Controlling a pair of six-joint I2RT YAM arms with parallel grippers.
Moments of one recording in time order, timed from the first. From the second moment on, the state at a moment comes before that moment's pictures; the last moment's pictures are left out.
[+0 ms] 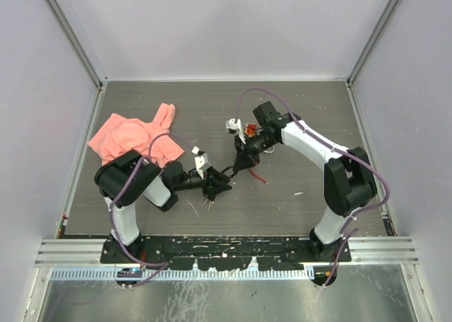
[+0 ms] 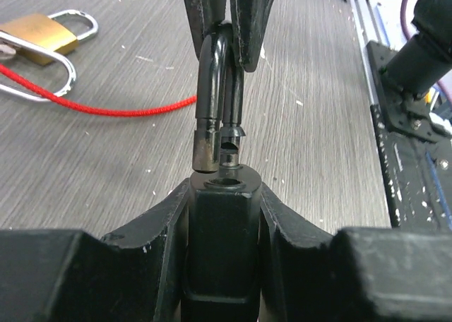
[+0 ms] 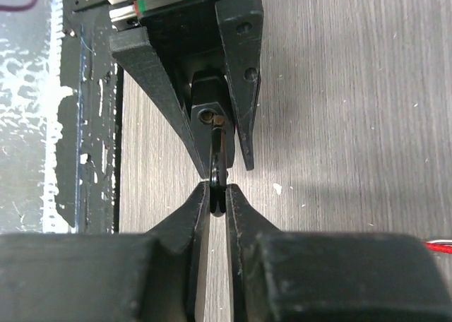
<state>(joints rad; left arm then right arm) -0.63 1.89 0.37 1.44 0.76 -0.21 0.47 1.69 1.26 -0.77 -0.96 -0.70</state>
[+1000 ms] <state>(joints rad) -0.62 1.50 0.44 1.17 0.68 -0.56 0.37 1.44 1.06 -0.16 -1.29 -0.03</state>
